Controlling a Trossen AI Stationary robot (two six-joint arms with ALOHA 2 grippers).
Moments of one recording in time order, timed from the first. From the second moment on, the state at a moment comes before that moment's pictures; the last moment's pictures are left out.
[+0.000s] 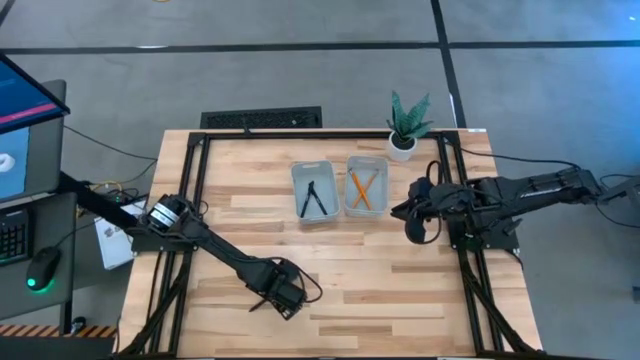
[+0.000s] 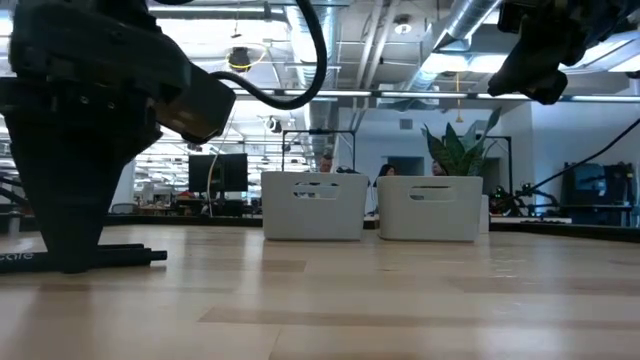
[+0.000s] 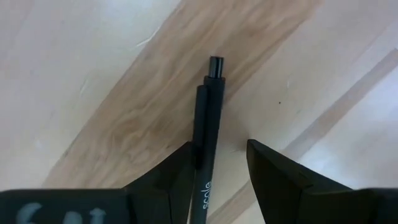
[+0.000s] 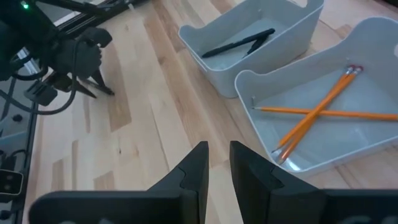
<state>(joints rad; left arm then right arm) -0.50 1.98 1.28 -0.75 0.01 -1.24 0.14 0.75 0.63 -0.54 0.18 0.50</state>
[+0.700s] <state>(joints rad) -0.50 1.98 1.27 -0.75 0.00 -1.29 0.14 0.75 0.63 -0.54 0.18 0.50</state>
